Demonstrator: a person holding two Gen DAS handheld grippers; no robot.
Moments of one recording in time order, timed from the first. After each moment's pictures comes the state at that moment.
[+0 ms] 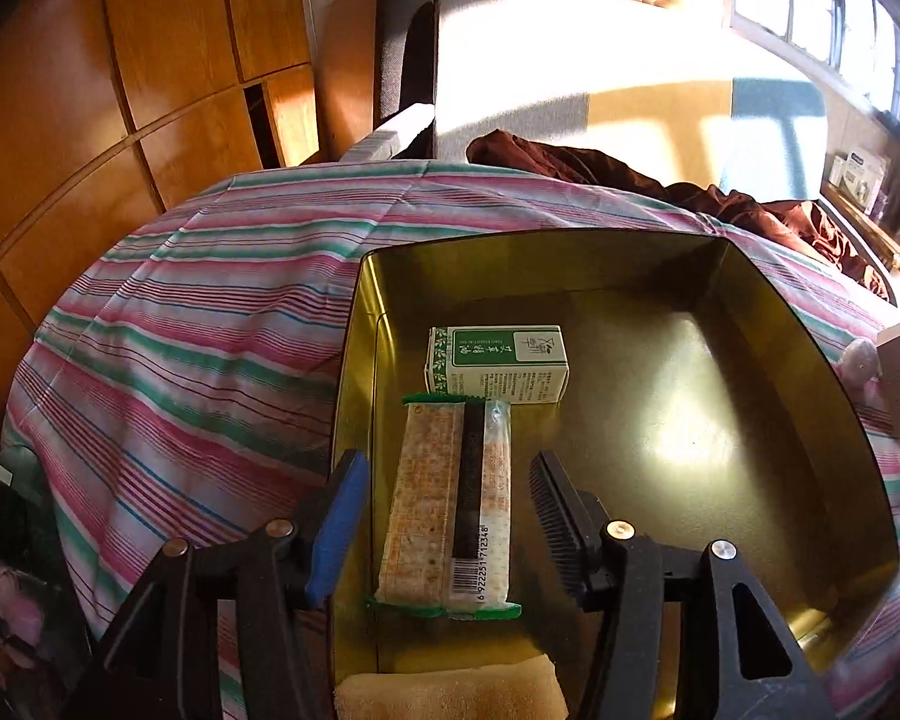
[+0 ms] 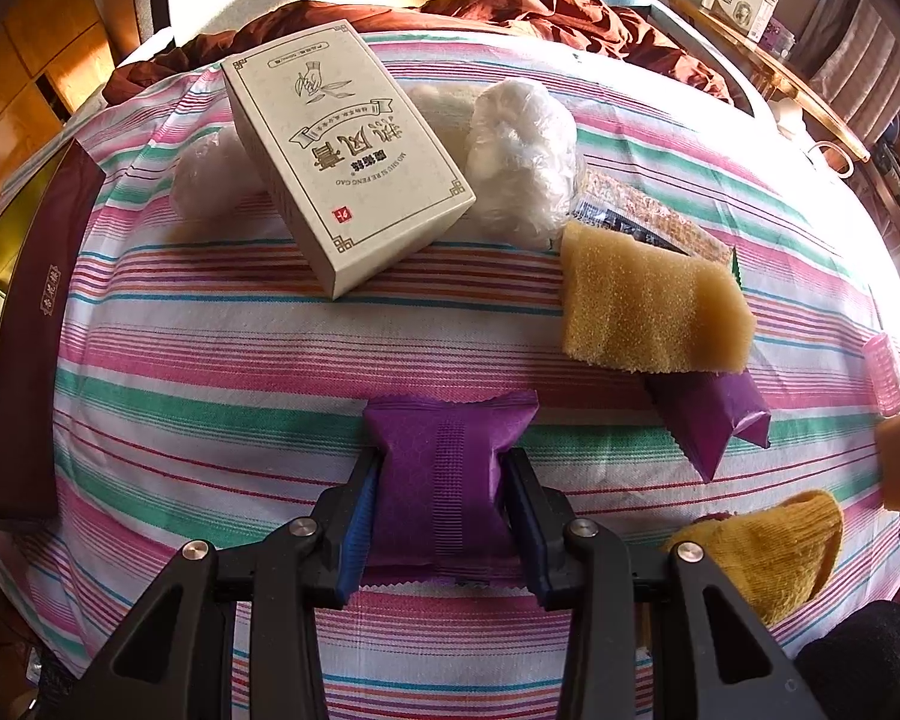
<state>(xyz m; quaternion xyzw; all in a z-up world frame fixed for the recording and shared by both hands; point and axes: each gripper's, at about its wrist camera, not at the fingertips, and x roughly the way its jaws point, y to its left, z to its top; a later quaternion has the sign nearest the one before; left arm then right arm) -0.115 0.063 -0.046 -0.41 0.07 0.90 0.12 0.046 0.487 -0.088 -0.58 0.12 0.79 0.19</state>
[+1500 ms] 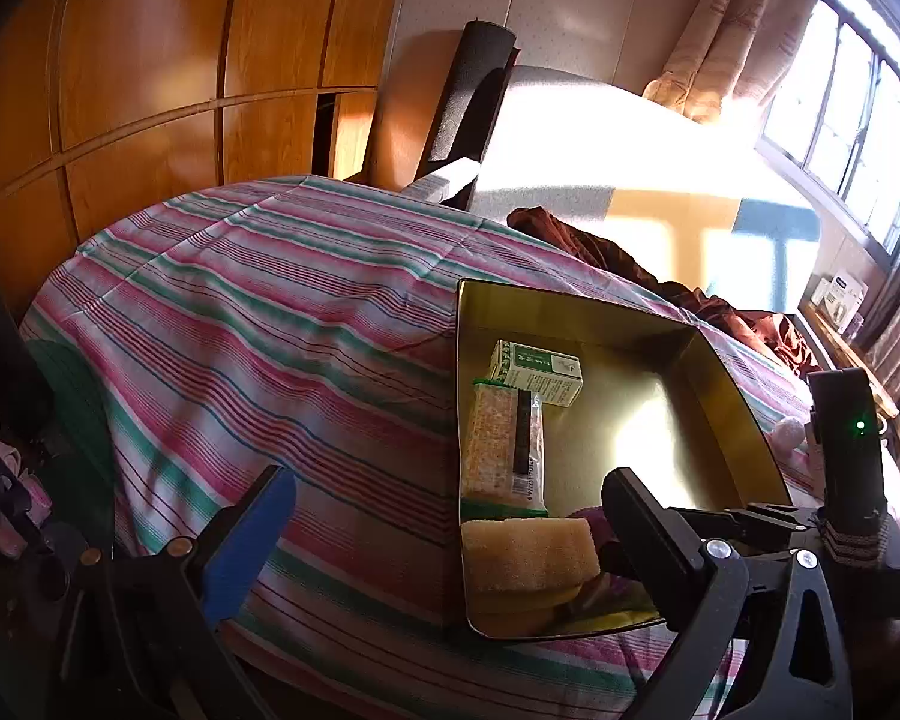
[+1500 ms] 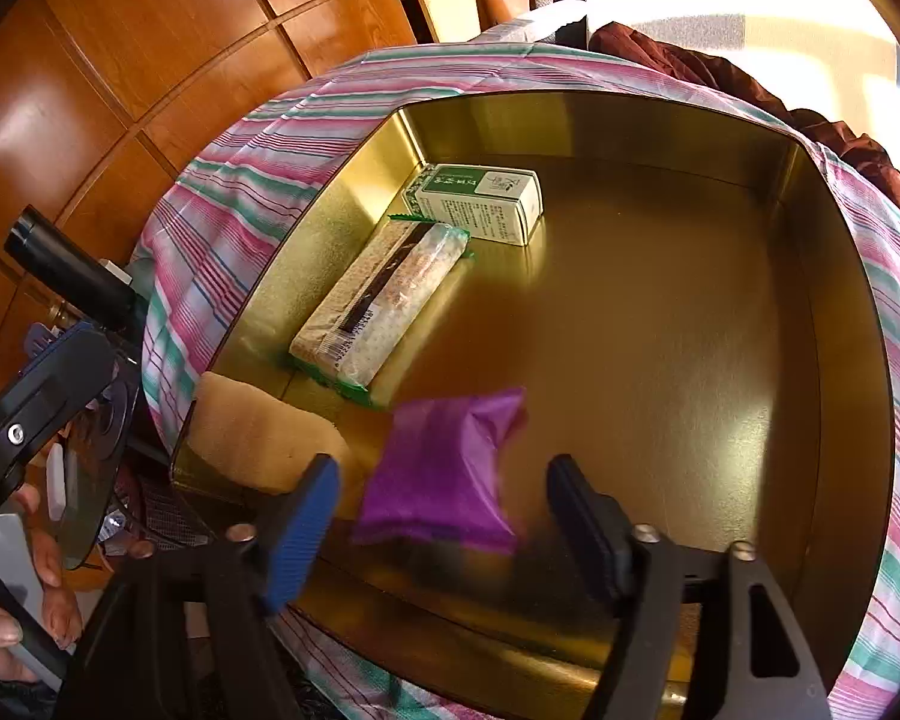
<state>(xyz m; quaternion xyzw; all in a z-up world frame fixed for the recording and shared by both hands) -0.050 -0.028 -0.014 -0.37 -0.06 0.92 0.11 -0.062 0.180 -0.075 -0.52 0.06 0.83 -0.15</state>
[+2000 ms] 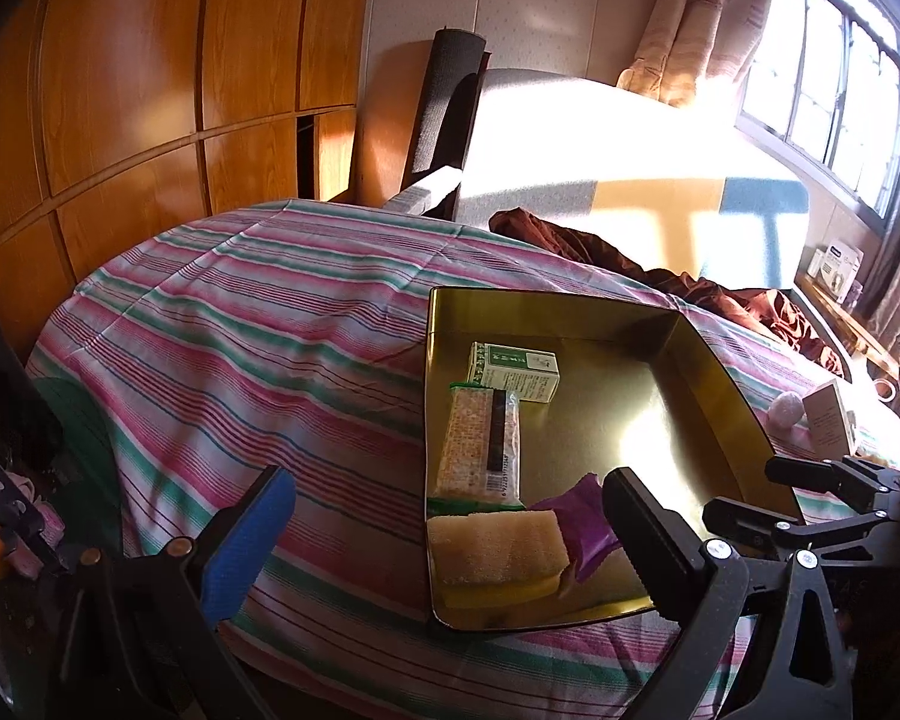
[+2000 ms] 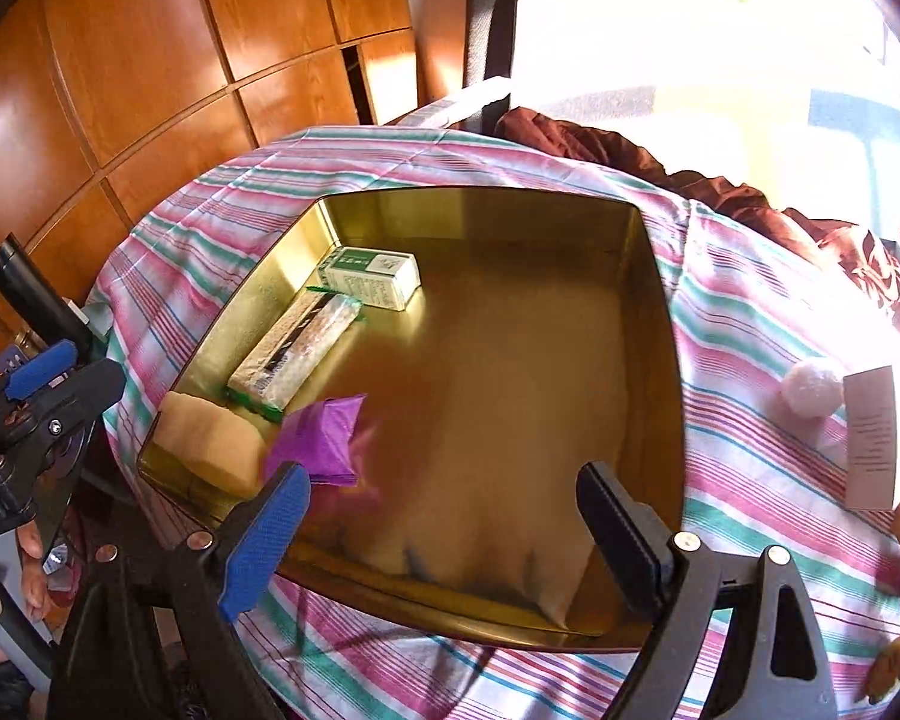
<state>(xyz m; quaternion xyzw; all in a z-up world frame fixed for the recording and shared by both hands) -0.033 -0.003 -0.003 -0.35 -0.01 0.93 0.12 -0.018 0.237 -0.027 -0.46 0.03 0.89 -0.05</state>
